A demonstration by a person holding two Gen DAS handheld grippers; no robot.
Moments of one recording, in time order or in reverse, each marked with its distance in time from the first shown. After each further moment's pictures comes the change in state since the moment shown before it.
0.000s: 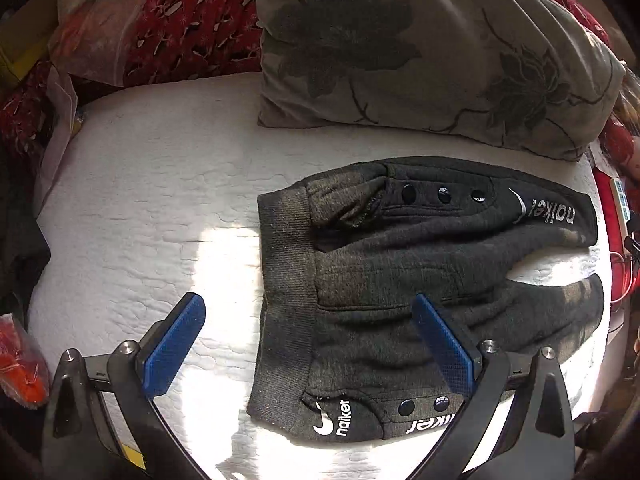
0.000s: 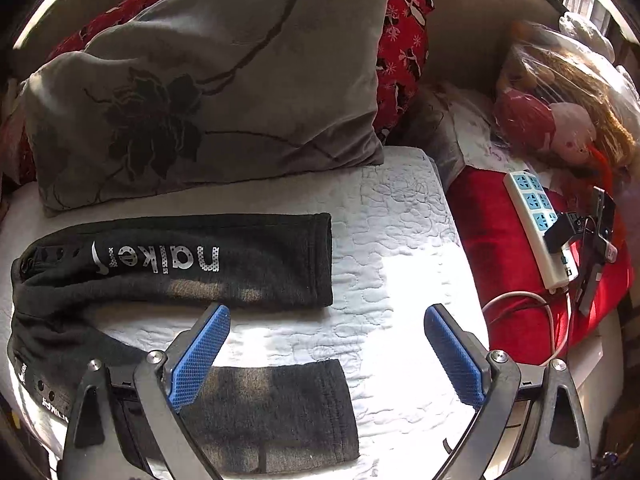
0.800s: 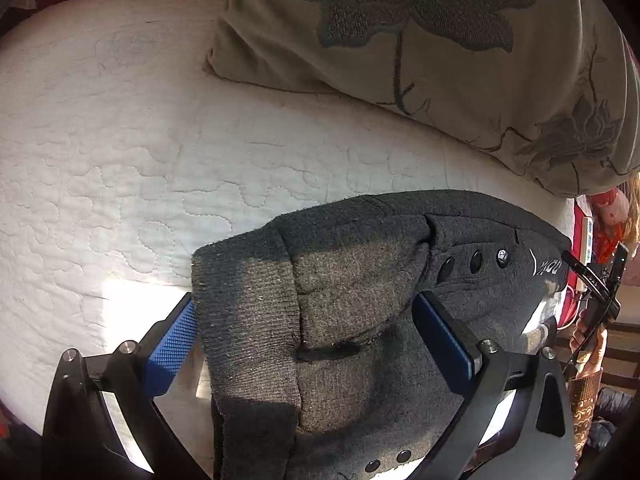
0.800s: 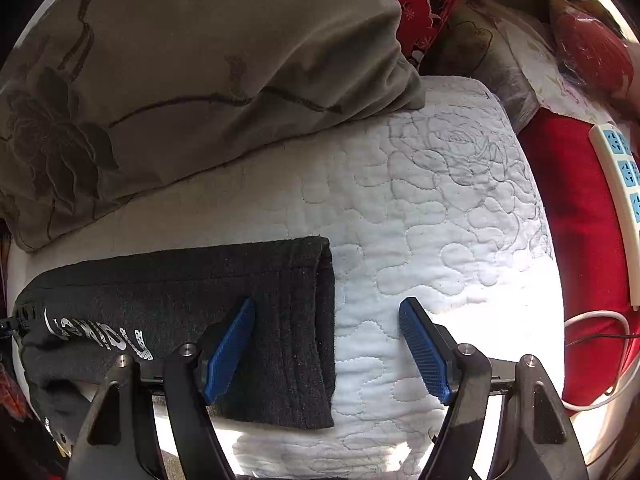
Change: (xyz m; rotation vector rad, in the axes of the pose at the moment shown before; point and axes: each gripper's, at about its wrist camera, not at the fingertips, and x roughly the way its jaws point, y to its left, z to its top) left arm 0.112 0.021 0.061 -0.102 0.268 -0.252; right arm 0.143 -0.024 0.052 0.083 0.227 0.141
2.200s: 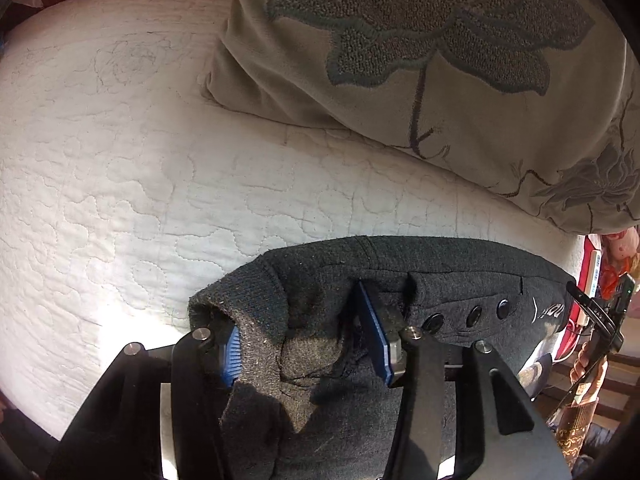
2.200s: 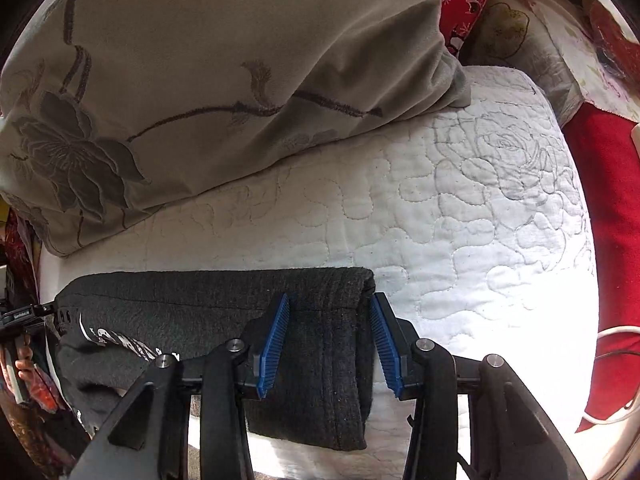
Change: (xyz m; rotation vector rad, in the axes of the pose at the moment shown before) left arm 0.002 -0.032 0.045 -0.070 0.003 0.038; right arm 0.021 -0.004 0.038 -0.011 0.083 0.141
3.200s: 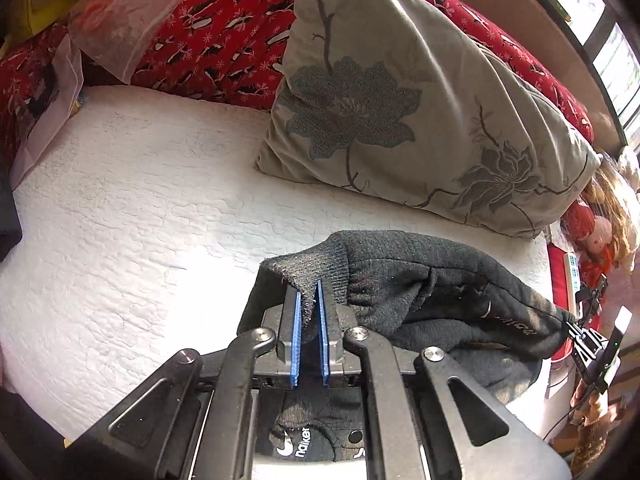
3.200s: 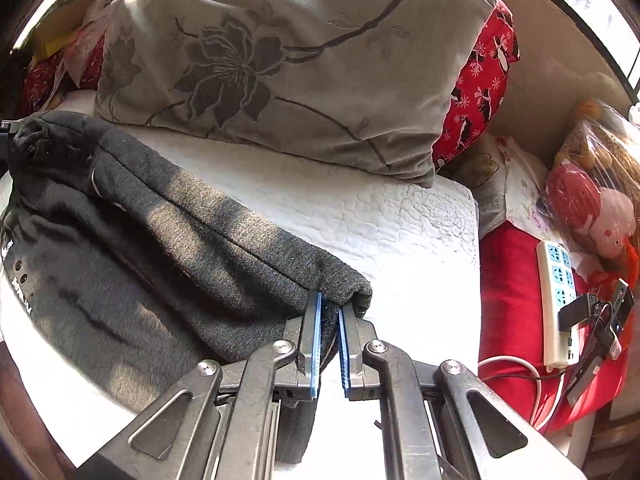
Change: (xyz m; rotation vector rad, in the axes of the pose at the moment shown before) left arm -0.120 0.033 -0.143 0.046 -0.441 -0.032; right arm -0.108 0.068 -0.168 -0.478 -0.334 -0.279
